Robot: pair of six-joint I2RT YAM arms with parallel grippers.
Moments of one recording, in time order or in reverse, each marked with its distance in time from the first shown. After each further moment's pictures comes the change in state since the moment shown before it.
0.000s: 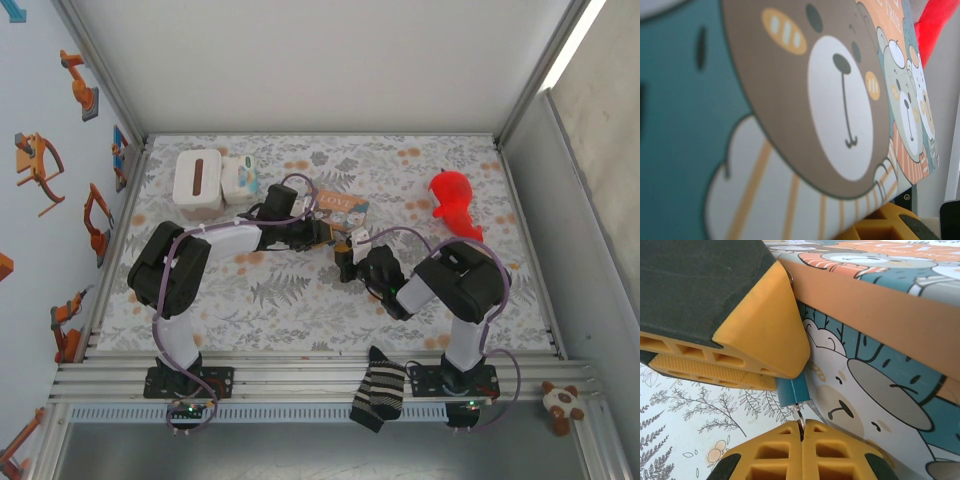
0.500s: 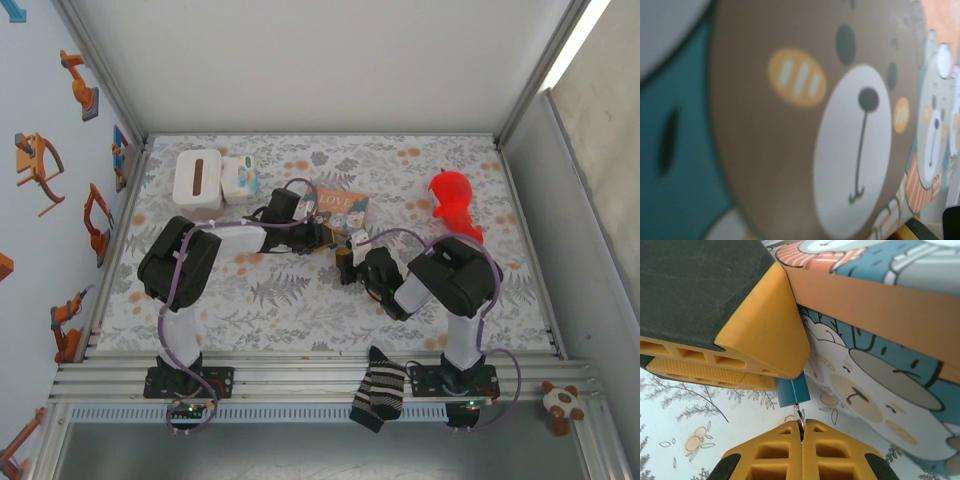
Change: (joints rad) left arm 0.000 0.079 -0.001 0.063 0.018 -0.023; right arm -0.003 0.063 0.006 -0.002 0.020 0.016
